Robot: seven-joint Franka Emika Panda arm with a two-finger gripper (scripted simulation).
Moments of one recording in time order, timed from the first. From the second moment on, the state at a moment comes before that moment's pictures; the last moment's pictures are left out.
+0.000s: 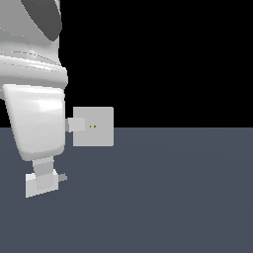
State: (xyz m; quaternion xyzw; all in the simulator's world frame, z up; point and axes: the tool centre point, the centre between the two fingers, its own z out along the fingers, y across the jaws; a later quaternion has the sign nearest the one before) arm -0.100 0.134 0.032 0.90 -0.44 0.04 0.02
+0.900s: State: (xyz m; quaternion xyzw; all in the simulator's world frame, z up) arm -0.099 0.134 0.012 0.90 -0.44 0.04 0.02
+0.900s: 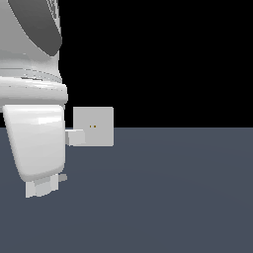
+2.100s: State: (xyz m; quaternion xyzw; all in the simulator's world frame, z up) arm -0.088 0.111 0.044 0.96 -0.29 0.05 0.01
